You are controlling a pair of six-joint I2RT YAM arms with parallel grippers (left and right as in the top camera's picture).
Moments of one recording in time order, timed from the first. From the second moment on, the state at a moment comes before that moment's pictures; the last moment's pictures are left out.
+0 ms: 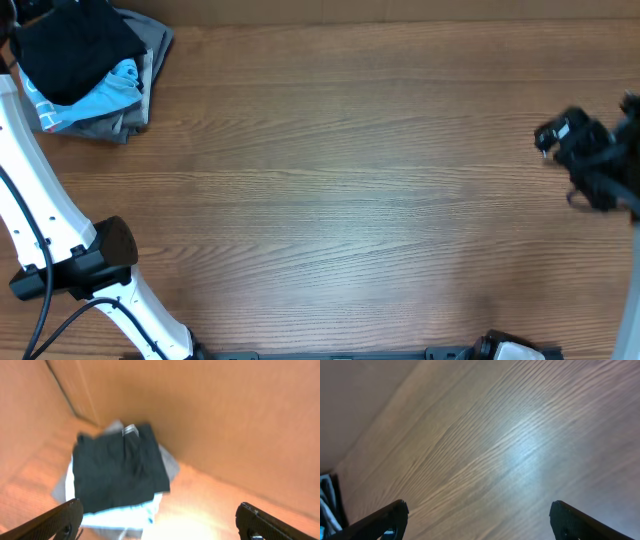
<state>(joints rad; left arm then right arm) 0.37 2.11 2.81 -1.28 0.12 -0.18 -0.32 1.21 1.55 -1.32 -0.21 0.46</state>
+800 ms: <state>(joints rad) 0.37 2.16 2.79 -1.37 0.14 -0.18 -0.32 0.49 1.34 -1.35 -0.12 0.47</state>
